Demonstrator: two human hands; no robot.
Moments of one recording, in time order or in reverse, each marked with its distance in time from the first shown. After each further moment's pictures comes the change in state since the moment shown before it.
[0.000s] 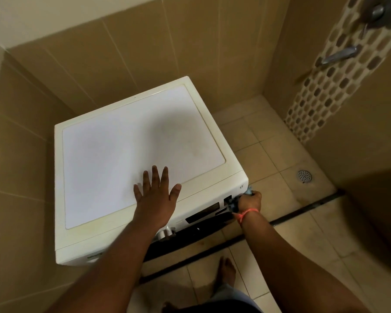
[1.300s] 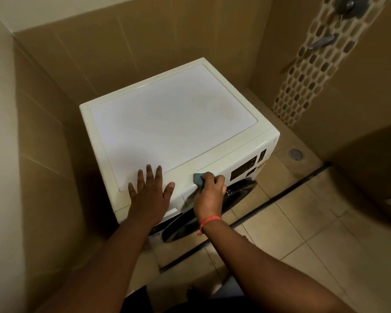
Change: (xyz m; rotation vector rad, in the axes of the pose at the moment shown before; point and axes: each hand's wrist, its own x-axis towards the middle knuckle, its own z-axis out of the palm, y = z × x) left_hand -0.077 -0.211 0.030 -0.066 0.029 0.149; right_hand -0.227 0.181 0.139 -0.540 0.093 -0.930
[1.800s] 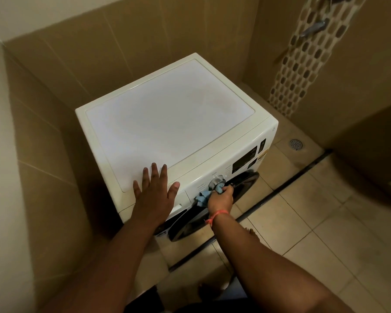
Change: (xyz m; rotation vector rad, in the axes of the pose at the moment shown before) left_hand -0.006 -0.001 -0.001 0.054 0.016 0.107; right_hand 0.000 0.043 0.019 0.513 0.073 0.767
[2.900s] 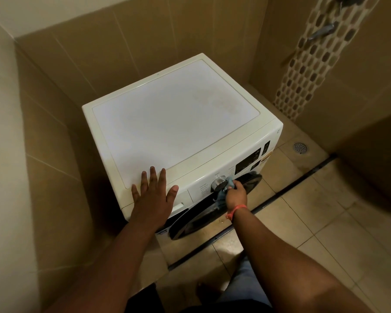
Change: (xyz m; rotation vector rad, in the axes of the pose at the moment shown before) left_hand -0.011 -0.009 0.007 0.017 -0.009 -0.050; right_hand 0.035 -0.014 -0.035 -0.019 -0.173 0.010
